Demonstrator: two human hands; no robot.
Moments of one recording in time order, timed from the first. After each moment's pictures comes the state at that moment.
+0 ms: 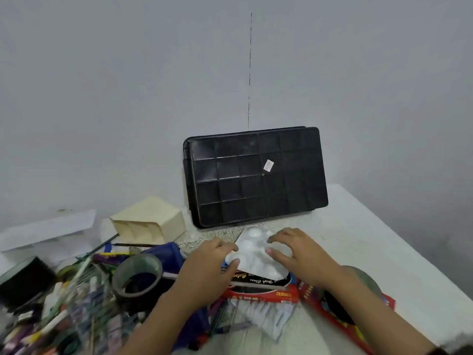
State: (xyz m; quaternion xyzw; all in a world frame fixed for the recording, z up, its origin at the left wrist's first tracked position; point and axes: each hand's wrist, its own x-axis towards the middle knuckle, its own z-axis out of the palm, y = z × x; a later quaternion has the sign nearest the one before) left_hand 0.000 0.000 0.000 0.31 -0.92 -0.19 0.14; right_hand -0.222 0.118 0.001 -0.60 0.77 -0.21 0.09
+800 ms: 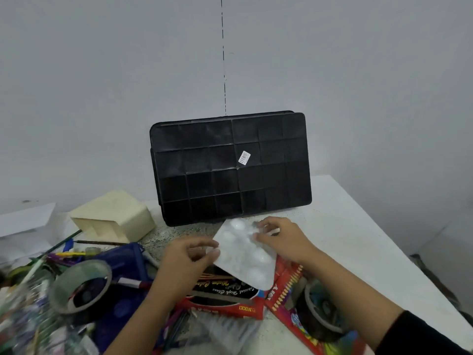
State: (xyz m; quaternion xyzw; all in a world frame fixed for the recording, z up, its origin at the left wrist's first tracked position) left_hand -0.054 0.003 -0.002 0.41 -0.75 -0.45 0.26; right_hand -0.303 0.080 -0.028 -0.46 0.77 -0.34 0.28
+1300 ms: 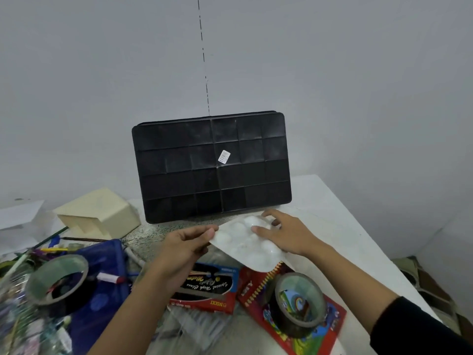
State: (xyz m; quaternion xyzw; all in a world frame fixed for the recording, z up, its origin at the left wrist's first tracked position) left_hand -0.107 0.026 0.009 0.40 -0.47 -0.73 0.29; right_hand -0.352 0.113 -0.013 -0.47 0.79 -0.27 0.27
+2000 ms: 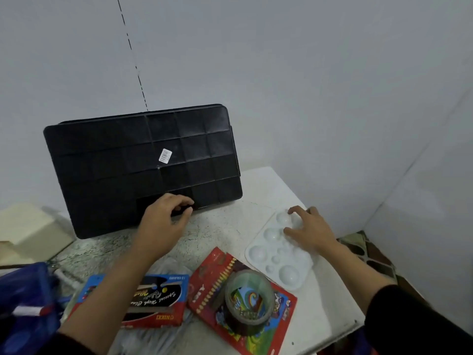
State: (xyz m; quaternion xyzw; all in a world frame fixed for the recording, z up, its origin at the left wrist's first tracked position) left_hand -0.190 0.001 0.011 0.30 -0.87 -0.25 0.30; right_hand -0.479 0.209 -0.052 -0.35 0.91 -0.18 0.13
